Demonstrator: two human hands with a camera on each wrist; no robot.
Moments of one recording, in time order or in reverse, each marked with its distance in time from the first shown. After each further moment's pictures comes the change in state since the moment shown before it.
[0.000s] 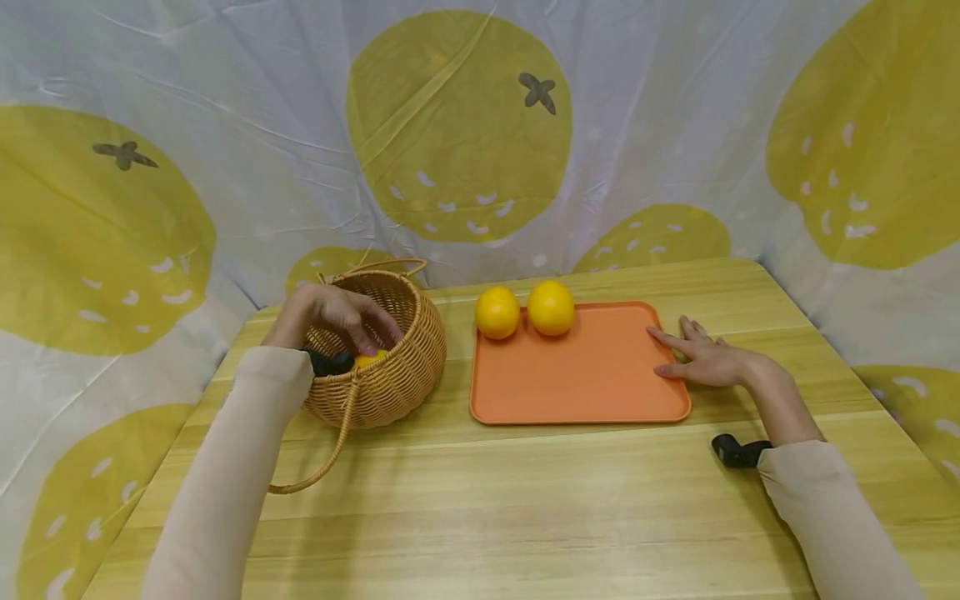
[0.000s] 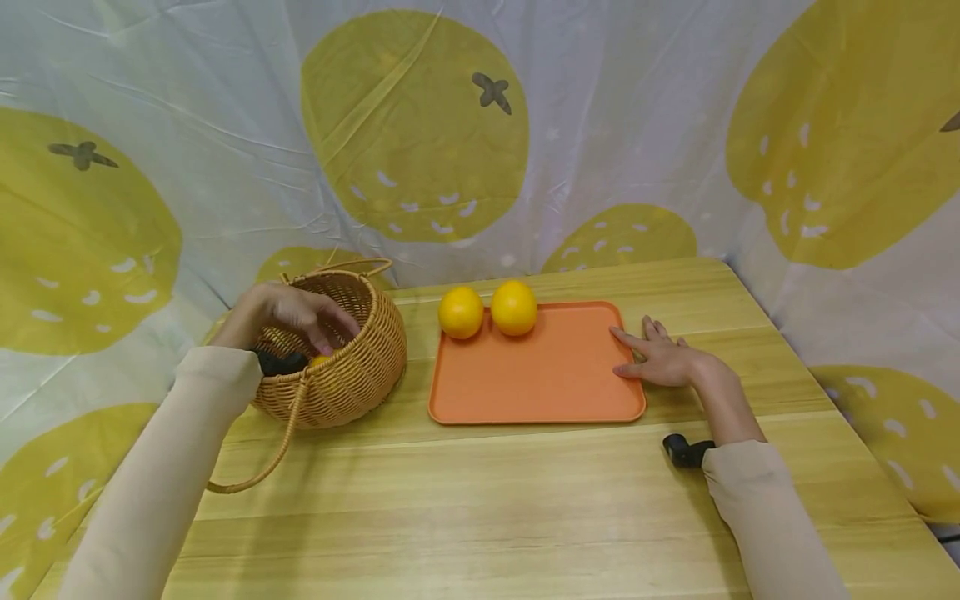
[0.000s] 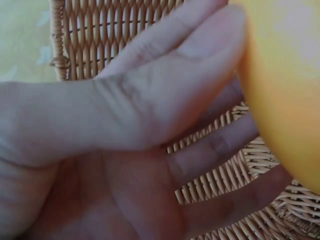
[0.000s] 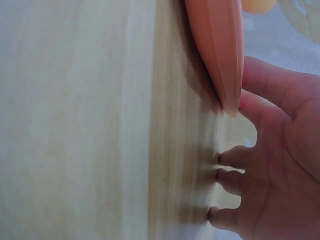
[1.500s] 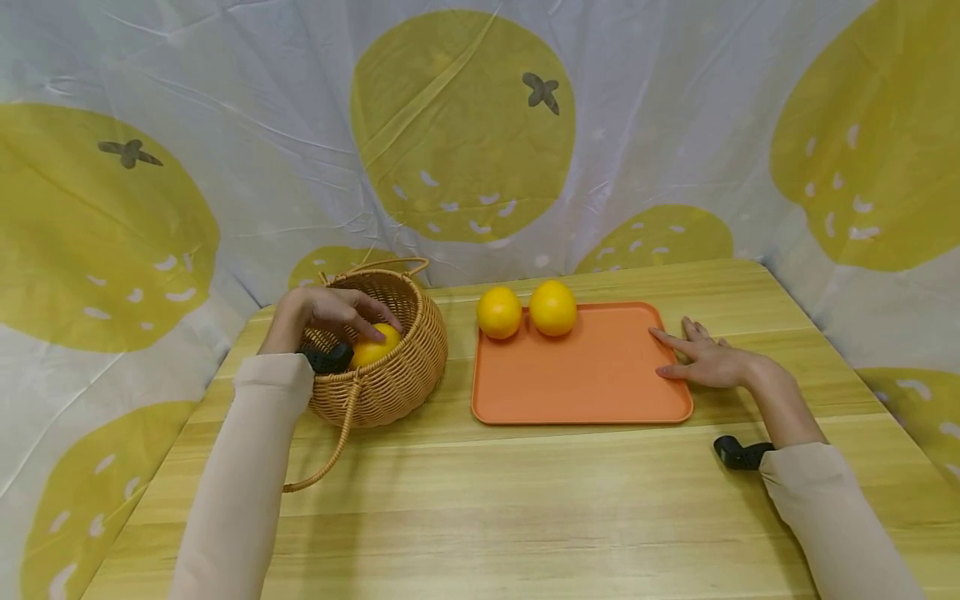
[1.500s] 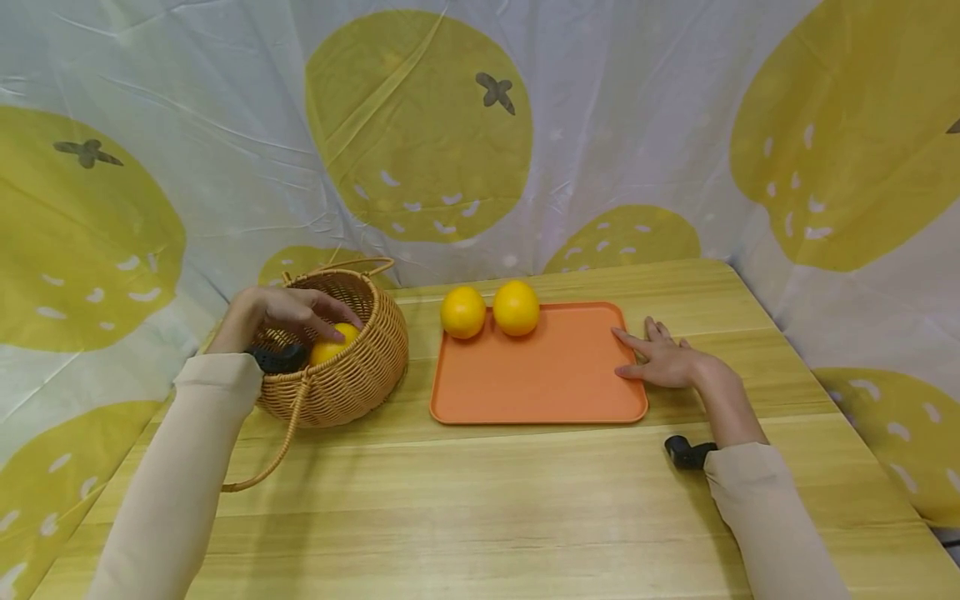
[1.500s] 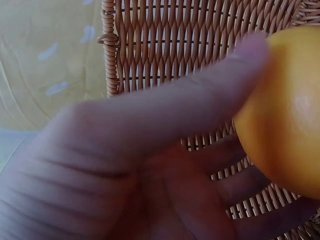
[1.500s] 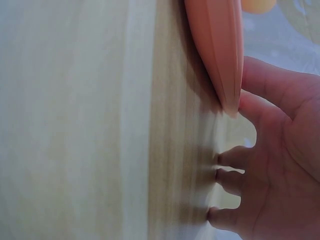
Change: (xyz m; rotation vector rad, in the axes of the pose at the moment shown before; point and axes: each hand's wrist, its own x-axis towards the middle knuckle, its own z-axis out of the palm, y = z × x) left_hand -0.004 -0.015 0.004 -0.111 0.157 0.056; right_hand 0.001 0.001 0.002 0.005 -0.003 0.007
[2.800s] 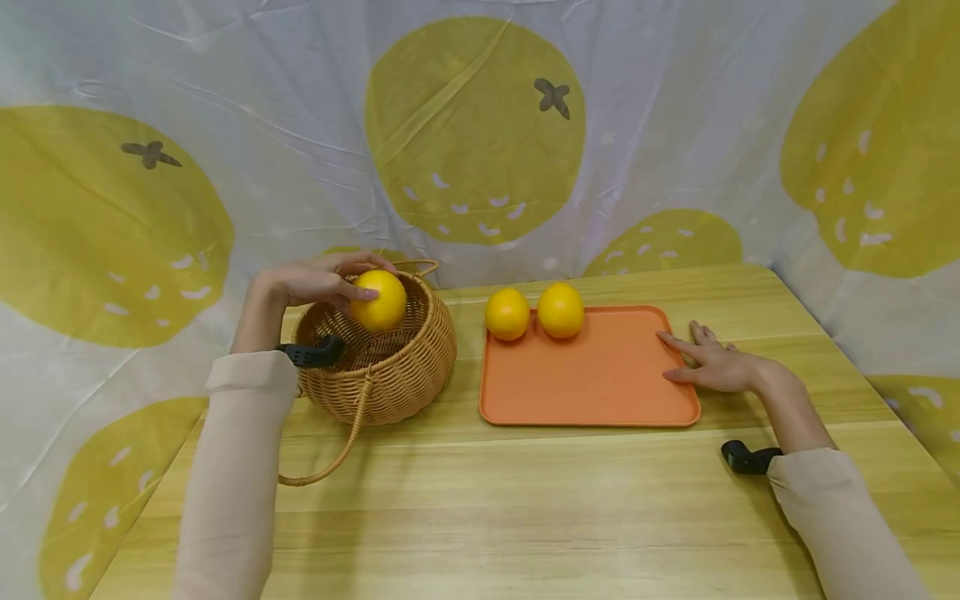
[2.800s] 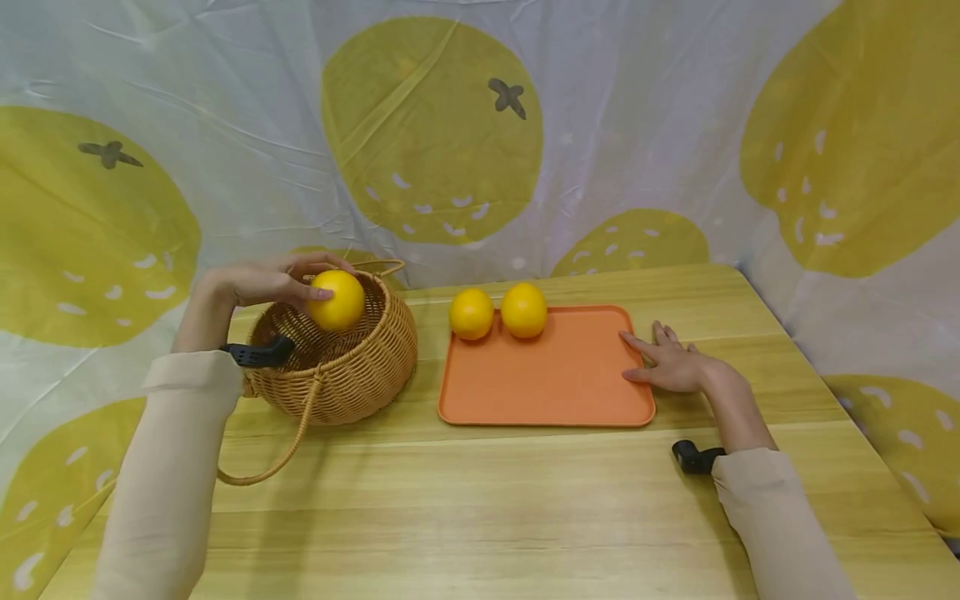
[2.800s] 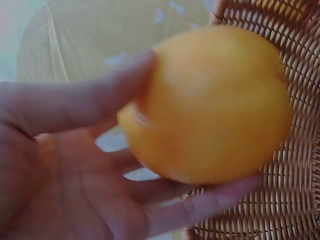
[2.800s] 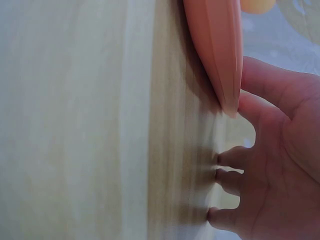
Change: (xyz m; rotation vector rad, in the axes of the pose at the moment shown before) left_hand -0.056 0.032 -0.003 0.041 0.304 0.232; right_hand -0.002 -0.001 0.002 0.009 0.010 -0.019
